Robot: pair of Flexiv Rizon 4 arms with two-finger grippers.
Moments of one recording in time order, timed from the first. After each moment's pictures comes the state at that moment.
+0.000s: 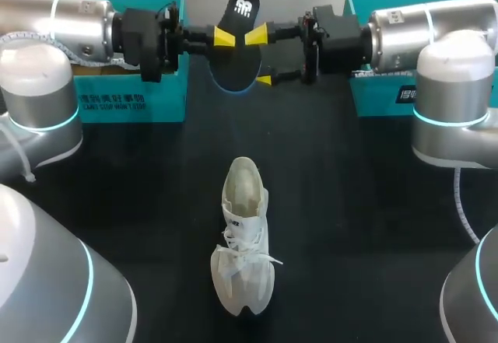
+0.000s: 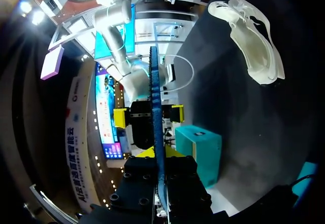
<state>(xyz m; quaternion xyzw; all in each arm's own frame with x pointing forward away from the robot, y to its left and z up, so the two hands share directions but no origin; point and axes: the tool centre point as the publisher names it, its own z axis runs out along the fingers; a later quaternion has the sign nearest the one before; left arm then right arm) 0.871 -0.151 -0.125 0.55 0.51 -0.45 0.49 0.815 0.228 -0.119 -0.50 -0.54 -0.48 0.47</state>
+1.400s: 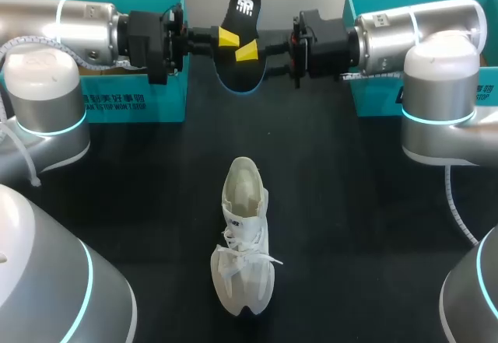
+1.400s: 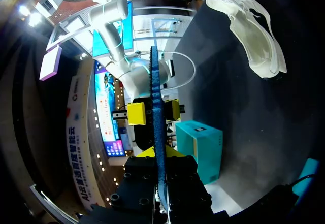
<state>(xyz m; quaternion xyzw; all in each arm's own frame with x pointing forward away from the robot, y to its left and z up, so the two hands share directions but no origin) 0.876 -0.157 -0.128 0.55 0.51 -0.43 0.50 0.813 0.243 -0.128 -0.49 -0.55 -0.48 0.48</state>
